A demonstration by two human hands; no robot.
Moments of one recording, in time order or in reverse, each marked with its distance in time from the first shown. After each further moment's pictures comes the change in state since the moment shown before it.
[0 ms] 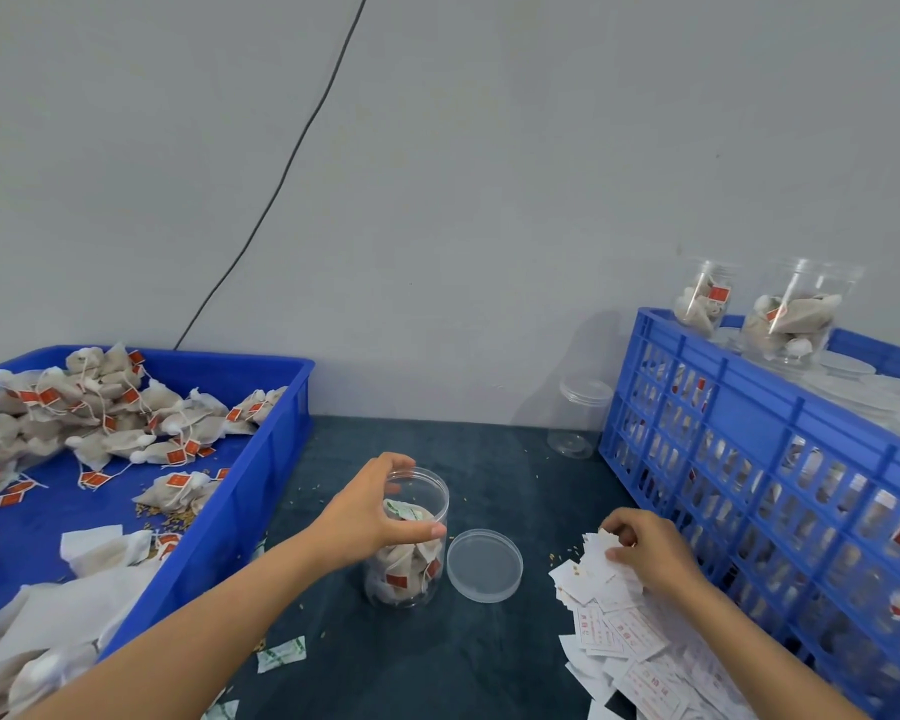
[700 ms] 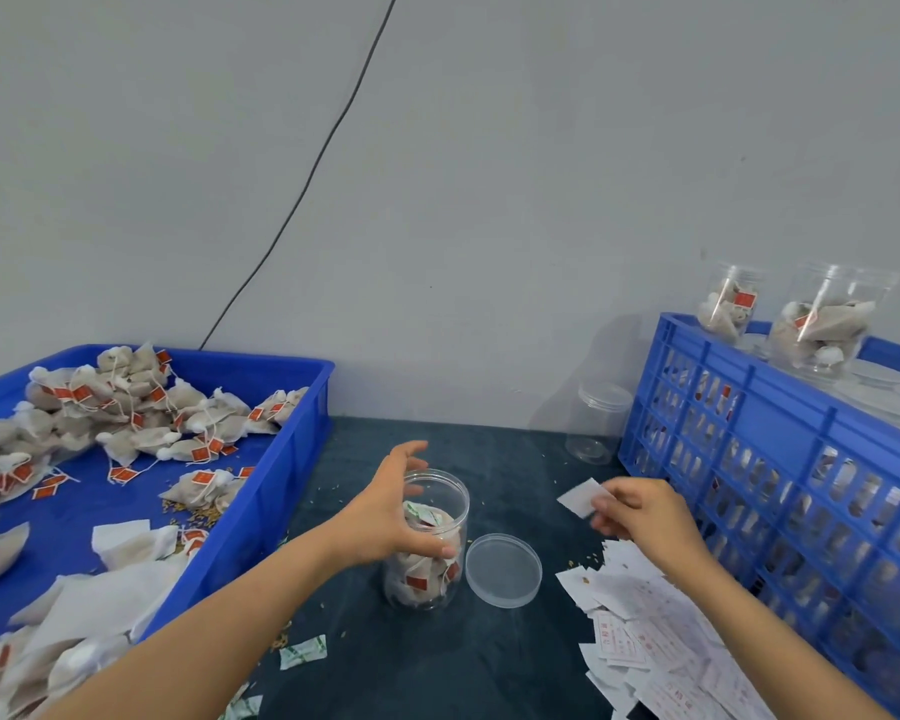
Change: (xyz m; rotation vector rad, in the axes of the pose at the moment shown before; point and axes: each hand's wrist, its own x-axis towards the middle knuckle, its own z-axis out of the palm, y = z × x) left_hand -0.002 0.002 -0.008 -0.117 -0.129 -0.016; right_hand -0.015 -0.060 -0.024 0.383 0.057 -0.199
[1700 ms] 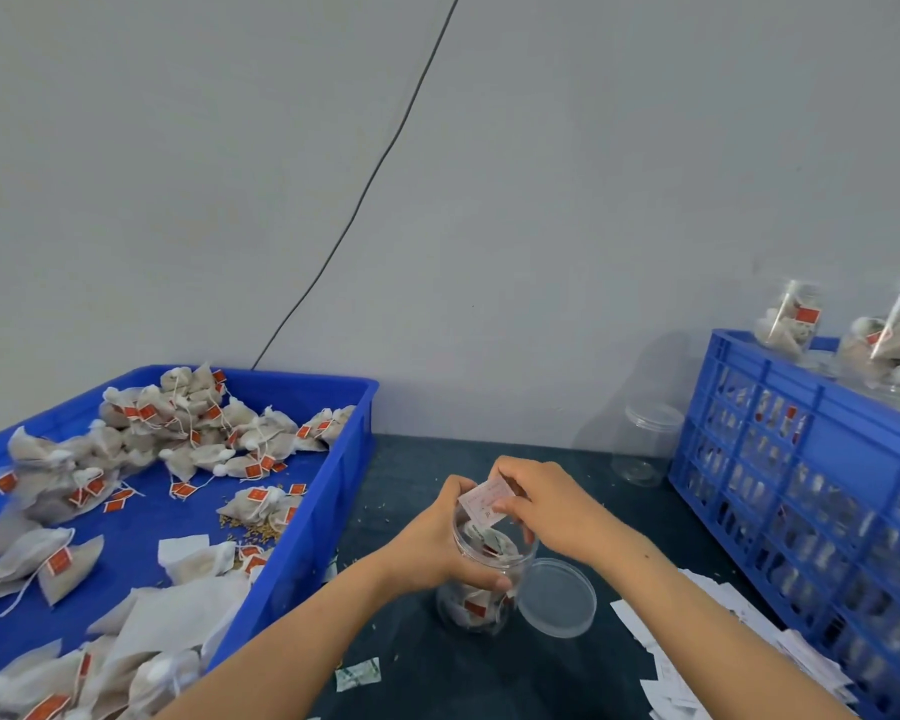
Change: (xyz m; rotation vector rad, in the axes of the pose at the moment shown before) left_hand -0.005 0.000 0.001 -0.058 -0.041 0.037; right_hand 0.009 -0.127 0.079 -0.273 -0.361 -0.324
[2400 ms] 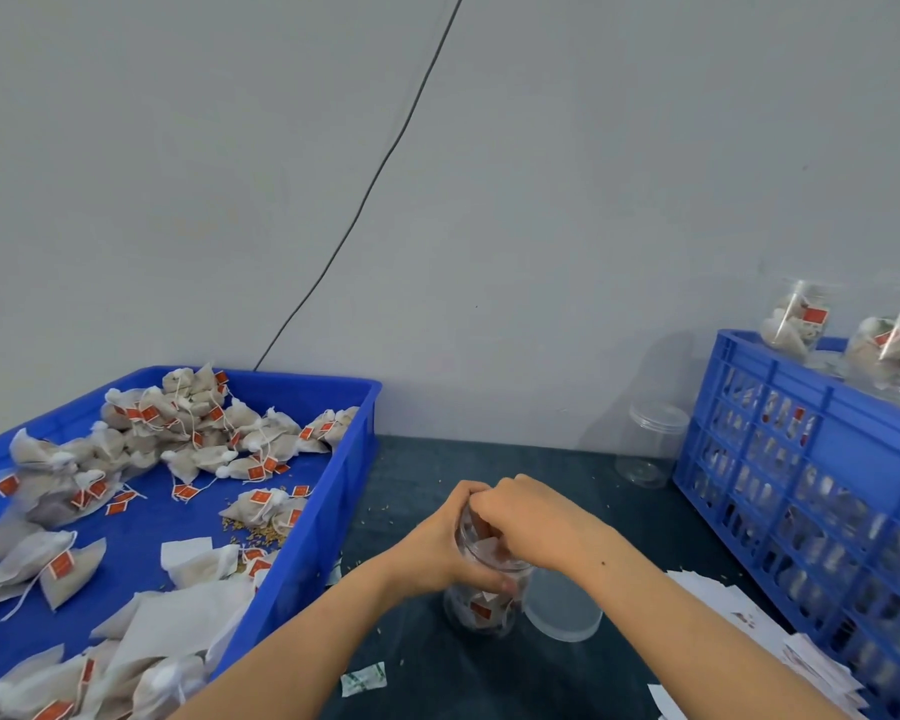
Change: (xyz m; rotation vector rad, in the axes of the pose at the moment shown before) left_hand 0.000 -0.003 -0.001 -0.080 -0.019 0.001; right_hand 0.010 -0.023 0.012 -0.675 -0.211 -0.218
